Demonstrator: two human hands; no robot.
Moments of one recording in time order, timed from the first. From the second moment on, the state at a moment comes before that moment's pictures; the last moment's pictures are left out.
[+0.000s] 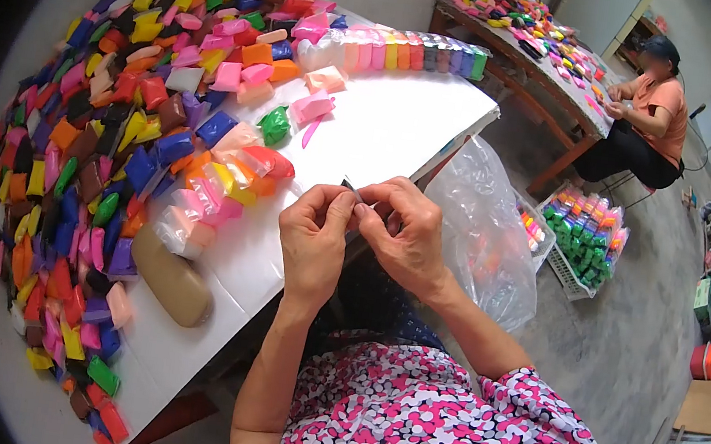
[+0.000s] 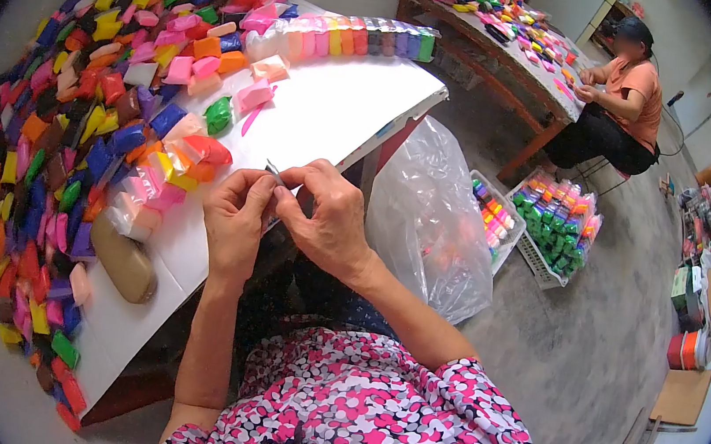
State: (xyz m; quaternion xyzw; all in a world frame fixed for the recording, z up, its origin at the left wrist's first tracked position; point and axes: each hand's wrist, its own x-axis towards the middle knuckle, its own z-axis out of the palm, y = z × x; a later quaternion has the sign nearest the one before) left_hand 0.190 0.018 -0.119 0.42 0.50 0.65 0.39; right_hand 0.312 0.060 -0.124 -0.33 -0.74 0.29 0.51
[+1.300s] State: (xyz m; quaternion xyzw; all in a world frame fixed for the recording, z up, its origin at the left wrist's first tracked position) left_hand 0.205 0.049 -0.112 0.50 0.69 0.50 0.17; right_hand 0.249 0.228 -0.113 -0.09 -0.98 0.05 0.18
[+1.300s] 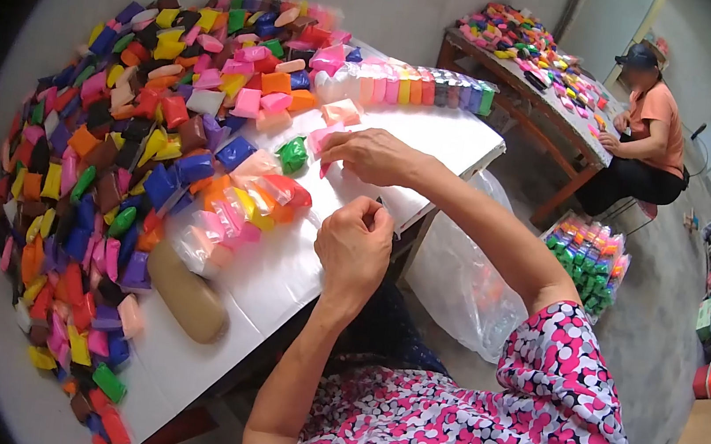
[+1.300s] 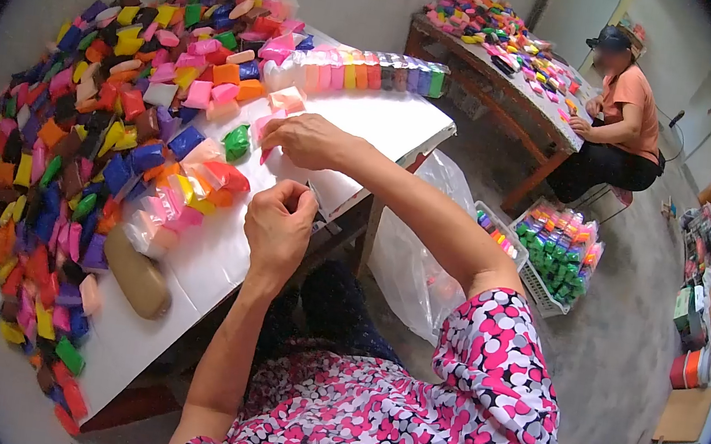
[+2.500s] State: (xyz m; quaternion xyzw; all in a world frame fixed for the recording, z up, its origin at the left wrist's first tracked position) left_hand 0.221 0.050 -0.115 0.59 0.69 0.42 0.03; right_hand 0.359 0.076 -0.108 -0.33 -0.89 -0.04 0.32
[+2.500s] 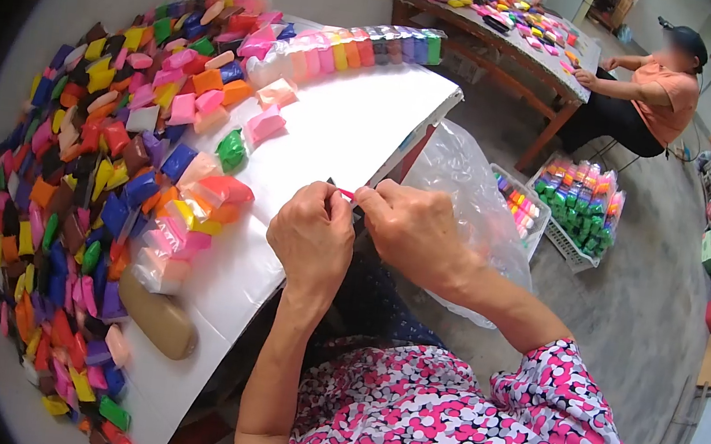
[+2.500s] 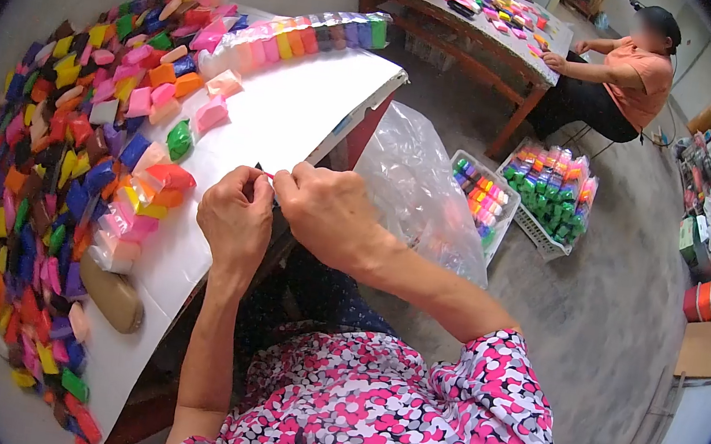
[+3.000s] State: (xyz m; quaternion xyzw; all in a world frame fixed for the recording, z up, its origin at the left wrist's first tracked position) left_hand 0.221 0.052 -0.119 0.59 0.69 0.43 0.02; right_hand 0.358 0.056 -0.109 -0.35 -0.86 -0.05 0.37
